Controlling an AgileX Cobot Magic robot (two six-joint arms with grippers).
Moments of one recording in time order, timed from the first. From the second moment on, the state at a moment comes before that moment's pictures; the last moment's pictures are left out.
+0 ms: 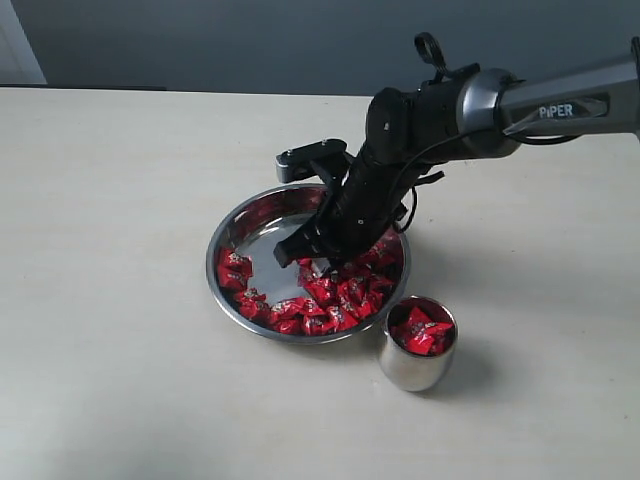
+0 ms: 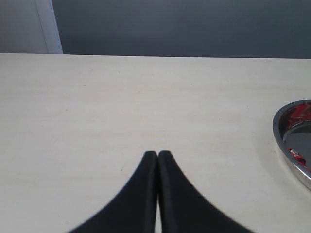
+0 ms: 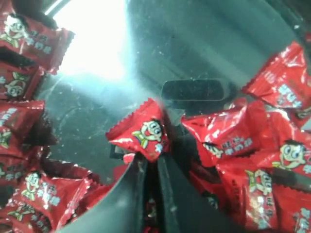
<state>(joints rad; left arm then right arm) 0.10 0.10 0.00 0.00 0.24 -0.06 0.58 2.11 -1.36 0.38 0.67 -0.31</state>
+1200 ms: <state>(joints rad) 0.10 0.10 0.00 0.00 0.24 -0.06 0.58 2.05 -1.36 0.51 0.60 -0.52</state>
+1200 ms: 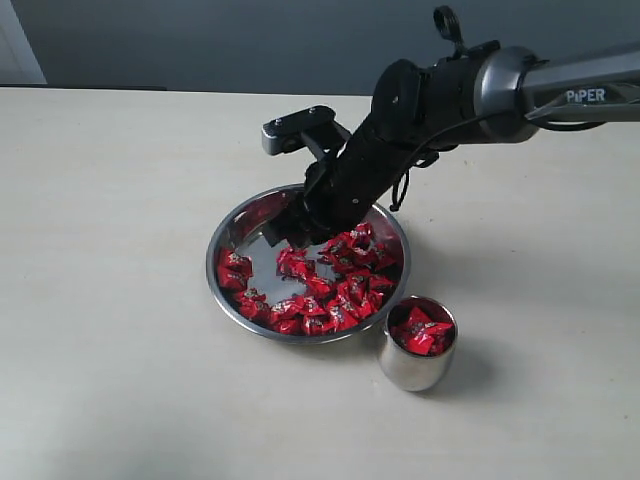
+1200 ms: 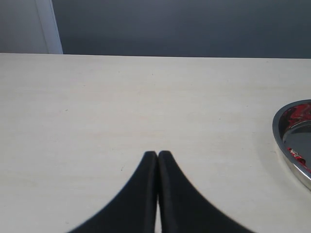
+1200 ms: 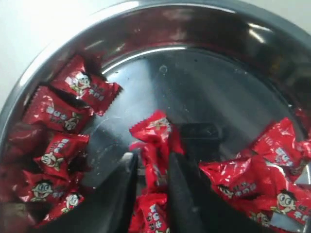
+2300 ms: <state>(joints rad) 0.10 0.10 0.00 0.00 0.24 -0.06 0.60 2.07 -1.36 0.55 0.69 -0.53</state>
